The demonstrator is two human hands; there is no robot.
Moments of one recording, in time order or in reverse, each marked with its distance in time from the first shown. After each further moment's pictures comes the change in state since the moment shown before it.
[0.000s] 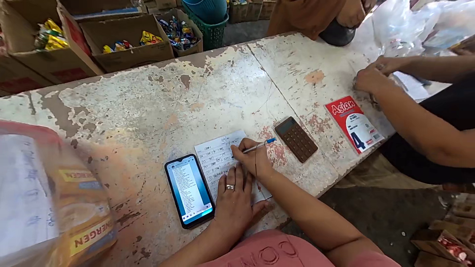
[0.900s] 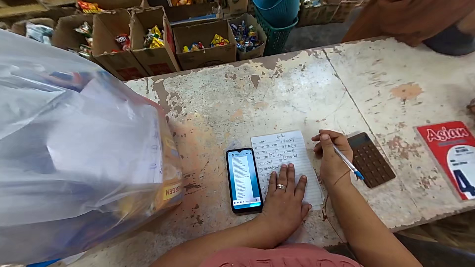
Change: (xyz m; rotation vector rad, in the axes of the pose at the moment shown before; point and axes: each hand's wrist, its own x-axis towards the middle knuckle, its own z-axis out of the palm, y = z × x) left_hand 0.005 -0.001 -0.018 -0.148 -0.293 -0.068; right_hand 0.015 0.020 -0.022 0.280 0.242 -0.040
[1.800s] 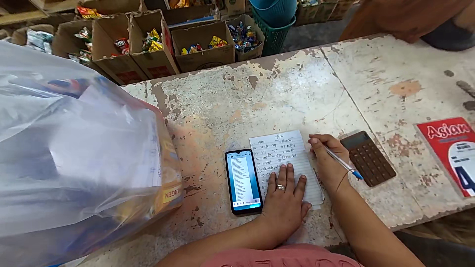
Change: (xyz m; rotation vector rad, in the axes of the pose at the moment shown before) left_hand 0.000 0.000 0.002 0.036 0.036 0.004; right_hand -0.005 -0.002 0.000 -0.071 -0.064 -0.084
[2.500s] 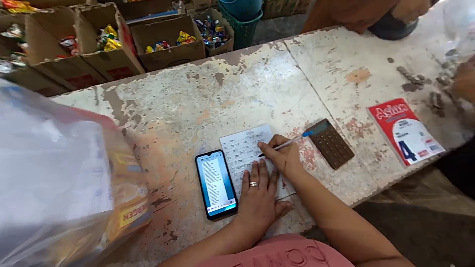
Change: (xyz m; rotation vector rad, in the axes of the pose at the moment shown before) left_hand 0.000 0.001 0.014 0.071 0.195 0.030; right_hand -0.007 -0.016 0.017 -0.121 -0.175 0.082
